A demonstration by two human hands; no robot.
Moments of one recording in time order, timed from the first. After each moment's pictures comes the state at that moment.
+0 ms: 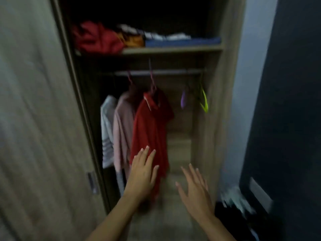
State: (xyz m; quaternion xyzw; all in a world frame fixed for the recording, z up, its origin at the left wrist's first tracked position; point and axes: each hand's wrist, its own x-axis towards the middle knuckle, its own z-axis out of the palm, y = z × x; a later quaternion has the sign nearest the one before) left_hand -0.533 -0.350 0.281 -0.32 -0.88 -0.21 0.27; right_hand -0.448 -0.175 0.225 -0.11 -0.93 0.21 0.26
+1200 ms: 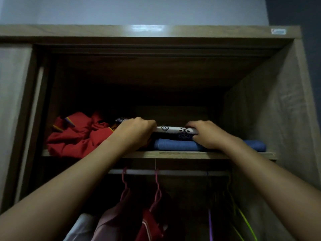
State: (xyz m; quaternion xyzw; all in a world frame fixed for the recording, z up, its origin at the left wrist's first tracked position) left_hand -0.793 -0.294 0.687 -0.33 -0.81 0.03 0.49; right_hand -0.732 -0.074 0.691 0.00 -0.94 0.04 0.34
